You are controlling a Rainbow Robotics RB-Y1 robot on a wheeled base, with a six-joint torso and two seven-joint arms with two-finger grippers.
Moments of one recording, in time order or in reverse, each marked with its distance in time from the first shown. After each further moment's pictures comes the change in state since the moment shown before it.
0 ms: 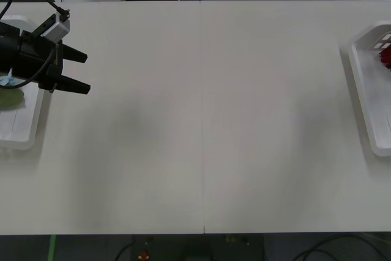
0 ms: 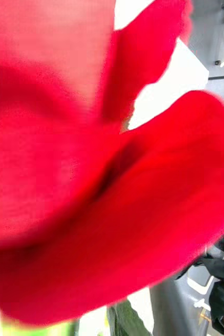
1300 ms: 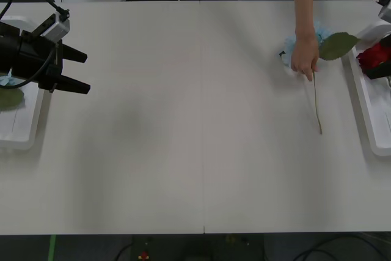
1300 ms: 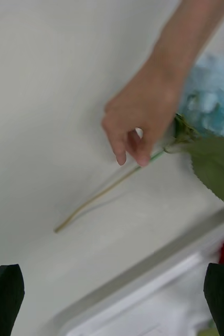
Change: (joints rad) right arm 0.382 -0.364 -0.256 -0.966 -1.376 0.596 0.951; left arm 0.000 0.000 0.000 0.001 0.001 0.000 0.000
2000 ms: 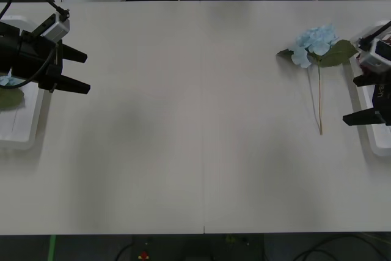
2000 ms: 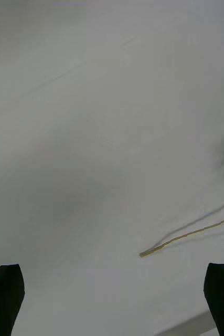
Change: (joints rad) right arm 0.440 -0.001 -0.248 -0.569 -0.050 -0.040 -0.218; left arm 0.000 0.000 0.000 0.000 0.000 0.000 0.000
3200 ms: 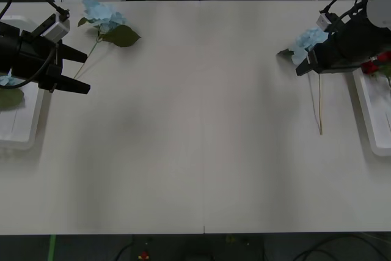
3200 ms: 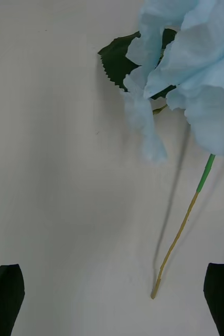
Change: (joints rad) right arm -0.688 0.300 0.532 0.731 0.457 -0.007 -0.847; left arm 0.000 0.000 0.000 0.000 0.000 0.000 0.000
